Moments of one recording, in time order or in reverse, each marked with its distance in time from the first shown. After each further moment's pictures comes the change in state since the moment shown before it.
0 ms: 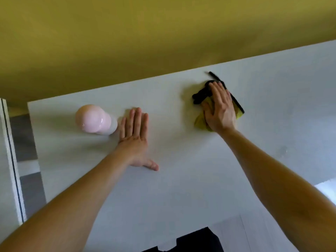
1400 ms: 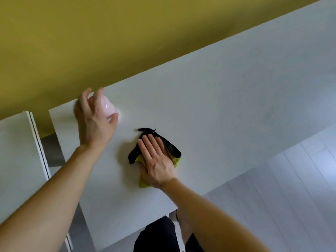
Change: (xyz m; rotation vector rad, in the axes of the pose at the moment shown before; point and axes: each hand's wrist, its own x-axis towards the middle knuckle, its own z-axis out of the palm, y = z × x) left_hand -0.072 -0.063 -0.029 -0.228 1.031 -0.019; right_hand -0.232 -0.210 0.078 0.144 -0.139 -0.173
